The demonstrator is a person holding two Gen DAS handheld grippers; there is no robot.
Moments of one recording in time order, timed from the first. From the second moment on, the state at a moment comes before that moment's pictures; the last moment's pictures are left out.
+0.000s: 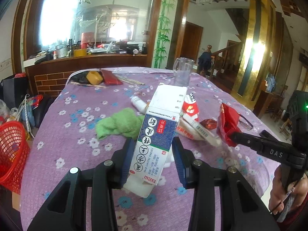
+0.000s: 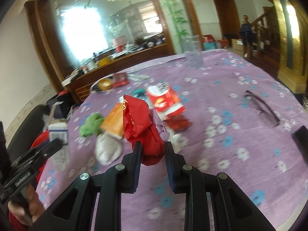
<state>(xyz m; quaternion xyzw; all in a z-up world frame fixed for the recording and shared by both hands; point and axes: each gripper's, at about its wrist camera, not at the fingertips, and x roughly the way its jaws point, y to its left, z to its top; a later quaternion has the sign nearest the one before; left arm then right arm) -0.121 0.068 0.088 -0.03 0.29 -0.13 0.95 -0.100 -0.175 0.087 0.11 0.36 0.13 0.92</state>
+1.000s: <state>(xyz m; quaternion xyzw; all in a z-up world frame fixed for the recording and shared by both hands) -0.149 0.197 0.104 -0.12 0.27 0.00 0.96 -0.084 -0.045 0.090 0.06 0.40 0.27 0.87</state>
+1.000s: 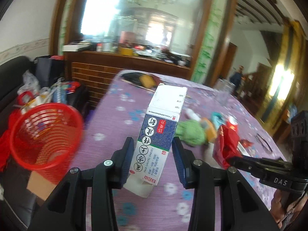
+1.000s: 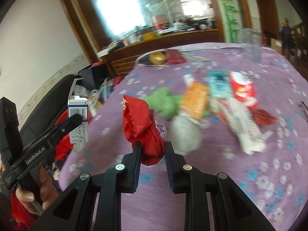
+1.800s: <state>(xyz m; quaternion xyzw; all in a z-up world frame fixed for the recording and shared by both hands) -0.160 0.404 0.081 -0.21 0.28 0.19 0.92 -0.035 0.227 0.101 0.00 0.44 0.40 0.81</state>
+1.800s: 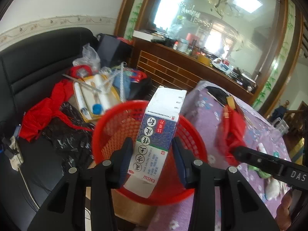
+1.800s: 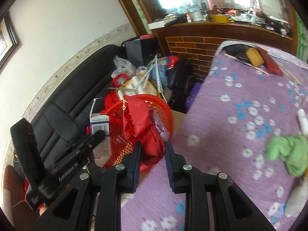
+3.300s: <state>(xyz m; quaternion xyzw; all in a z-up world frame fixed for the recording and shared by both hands) -0.050 0.056 0.050 -0.05 0.42 -0.10 0.90 -0.023 -0.140 0.047 -0.09 0.40 0.07 0.91</state>
